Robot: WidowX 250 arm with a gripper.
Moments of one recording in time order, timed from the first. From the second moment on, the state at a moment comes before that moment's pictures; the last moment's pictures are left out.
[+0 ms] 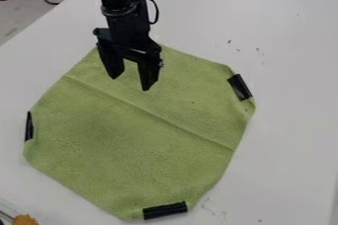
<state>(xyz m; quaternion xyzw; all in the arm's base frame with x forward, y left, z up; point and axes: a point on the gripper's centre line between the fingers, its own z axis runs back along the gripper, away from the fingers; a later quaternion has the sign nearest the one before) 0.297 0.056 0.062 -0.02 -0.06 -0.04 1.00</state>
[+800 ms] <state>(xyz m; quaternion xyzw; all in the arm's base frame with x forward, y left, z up) 0.262 0.120 0.057 0.01 -0.09 0.06 0.99</state>
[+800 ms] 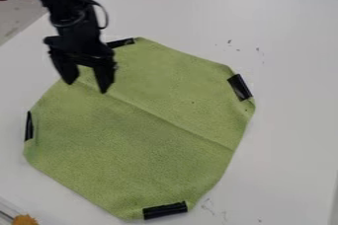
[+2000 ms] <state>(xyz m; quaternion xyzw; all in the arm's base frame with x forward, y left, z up) 0.188 0.183 0.006 0.00 -0.04 0.13 0.99</state>
